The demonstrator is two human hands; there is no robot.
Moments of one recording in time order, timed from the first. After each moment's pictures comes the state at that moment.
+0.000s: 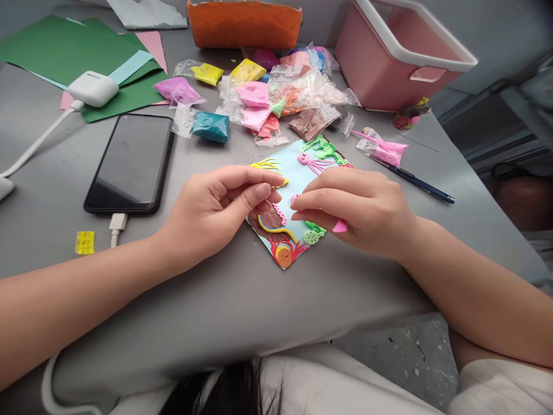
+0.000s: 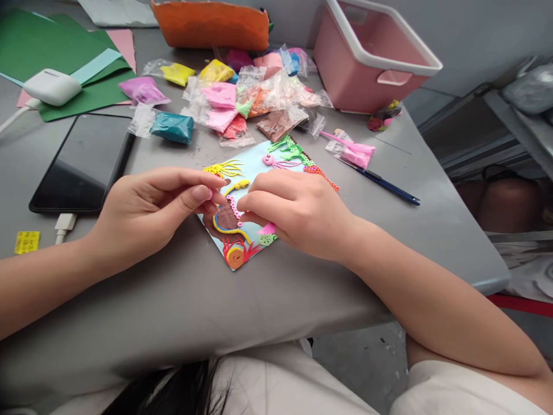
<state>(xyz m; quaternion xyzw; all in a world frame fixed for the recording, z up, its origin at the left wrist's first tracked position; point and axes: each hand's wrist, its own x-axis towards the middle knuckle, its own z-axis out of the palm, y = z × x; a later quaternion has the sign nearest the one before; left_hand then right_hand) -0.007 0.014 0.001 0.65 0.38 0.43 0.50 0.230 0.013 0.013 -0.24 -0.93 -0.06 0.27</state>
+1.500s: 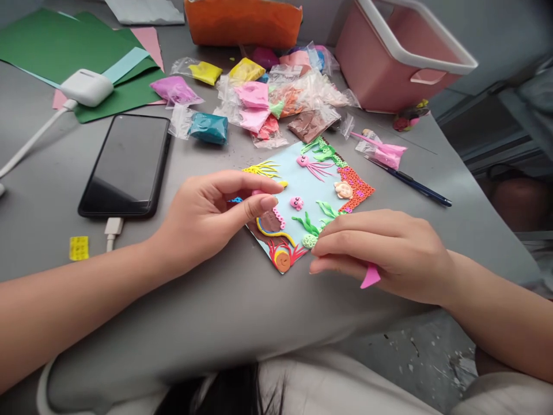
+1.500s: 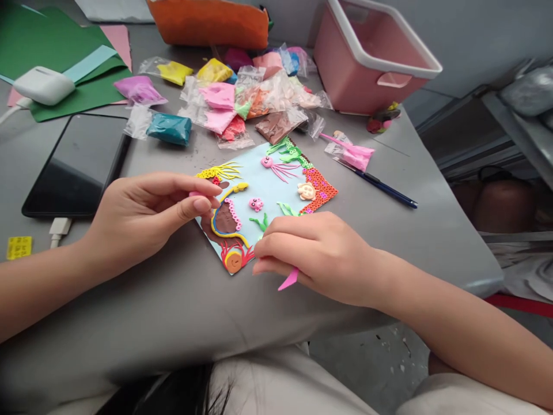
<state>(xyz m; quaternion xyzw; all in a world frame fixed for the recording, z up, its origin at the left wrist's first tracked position) -0.010 0.016 0.003 0.64 0.40 0.42 0.51 0.243 -0.024 0.025 -0.27 -0.93 0.11 0.22</state>
